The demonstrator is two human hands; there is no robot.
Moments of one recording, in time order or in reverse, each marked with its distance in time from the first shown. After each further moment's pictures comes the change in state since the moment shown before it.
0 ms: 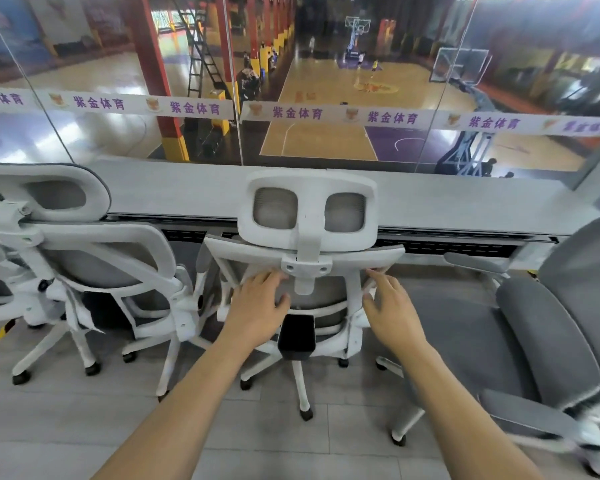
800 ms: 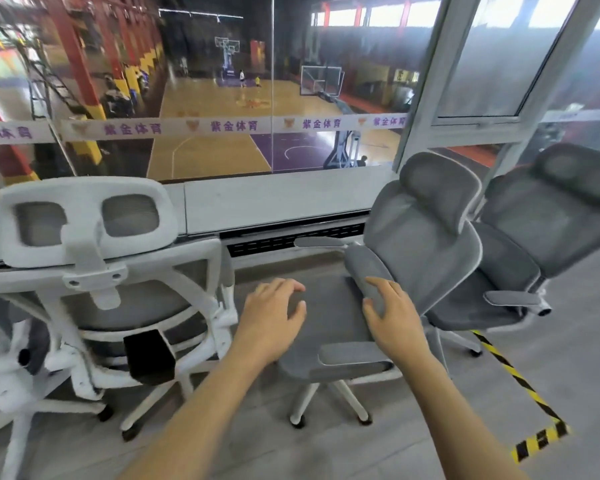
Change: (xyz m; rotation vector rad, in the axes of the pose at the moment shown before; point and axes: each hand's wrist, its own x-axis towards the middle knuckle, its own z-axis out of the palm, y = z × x) left_hand -0.063 0.338 0.147 -0.169 -0.088 0.407; right_hand -0.166 0.212 -0.254 -0.132 0.333 0.237
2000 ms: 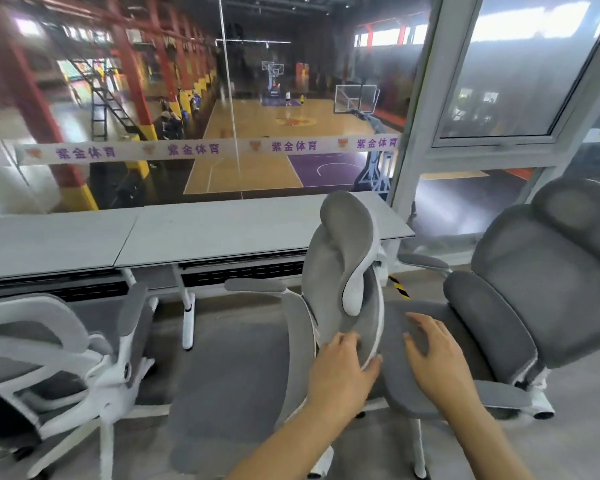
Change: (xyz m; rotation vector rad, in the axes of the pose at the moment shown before) left_hand 0.271 0.303 0.336 -0.145 -0.099 -0.258; right_hand 0.256 0.373 -0.170 0.088 -0.044 0.068
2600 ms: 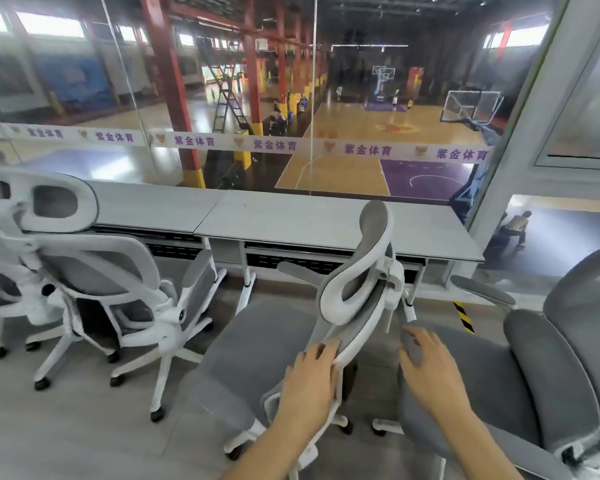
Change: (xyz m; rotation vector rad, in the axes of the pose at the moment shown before) left_hand -0.045 0.014 0.052 0.297 0.210 -0.202; right_hand 0.030 0.049 -0.025 -0.012 -0.317 -0.173
